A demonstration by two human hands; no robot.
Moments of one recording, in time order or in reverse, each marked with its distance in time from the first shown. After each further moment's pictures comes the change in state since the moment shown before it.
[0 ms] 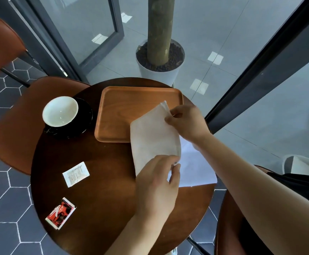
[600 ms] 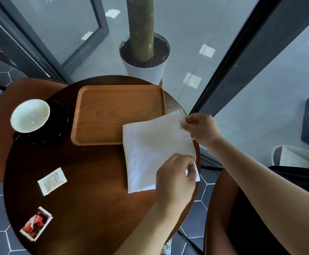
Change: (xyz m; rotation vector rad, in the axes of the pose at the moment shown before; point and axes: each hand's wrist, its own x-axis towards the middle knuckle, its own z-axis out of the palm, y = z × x) left_hand -0.005 0.033 0.095 -0.092 -0.229 -0.086; right_hand 0.003 0.099 -0.058 0.015 0.043 0.110
